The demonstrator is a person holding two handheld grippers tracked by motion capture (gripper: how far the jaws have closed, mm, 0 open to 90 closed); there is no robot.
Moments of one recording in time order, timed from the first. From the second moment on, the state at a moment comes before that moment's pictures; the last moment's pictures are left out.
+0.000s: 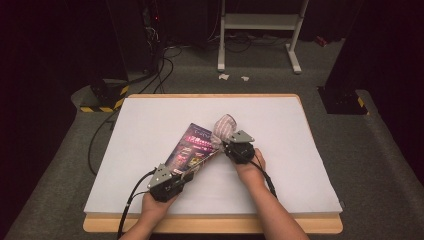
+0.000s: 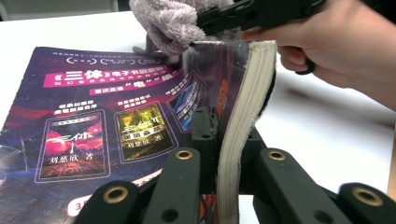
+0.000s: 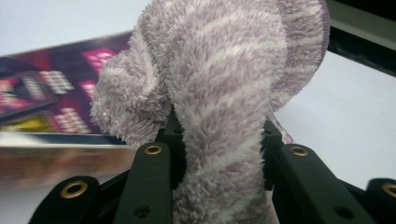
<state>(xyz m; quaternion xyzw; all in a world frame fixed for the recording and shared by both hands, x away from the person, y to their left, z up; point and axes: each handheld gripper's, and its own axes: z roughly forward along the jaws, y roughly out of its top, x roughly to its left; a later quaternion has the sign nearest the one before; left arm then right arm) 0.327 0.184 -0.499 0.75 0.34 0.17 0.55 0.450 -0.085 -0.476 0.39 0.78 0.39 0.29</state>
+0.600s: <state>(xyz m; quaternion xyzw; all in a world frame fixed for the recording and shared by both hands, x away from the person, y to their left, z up) 0.327 0.187 -0.499 0.74 0.34 0.17 0.55 0.477 -0.140 -0.462 0.46 0.74 0.39 0.32</state>
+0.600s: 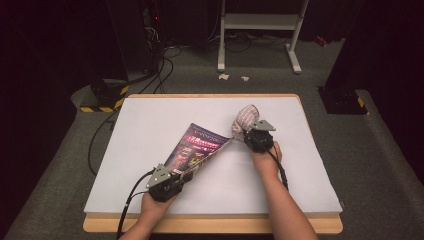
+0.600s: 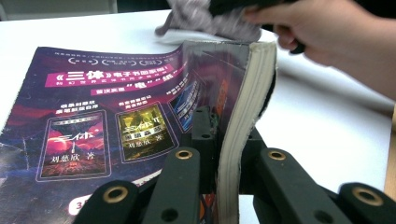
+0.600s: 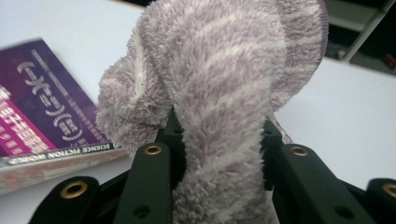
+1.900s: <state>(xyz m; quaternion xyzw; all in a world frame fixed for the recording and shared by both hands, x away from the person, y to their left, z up) 0.328 0.185 -0.500 0.74 0.34 0.16 0.55 0.381 -0.239 -0.468 0.50 0.73 0.35 0.31</state>
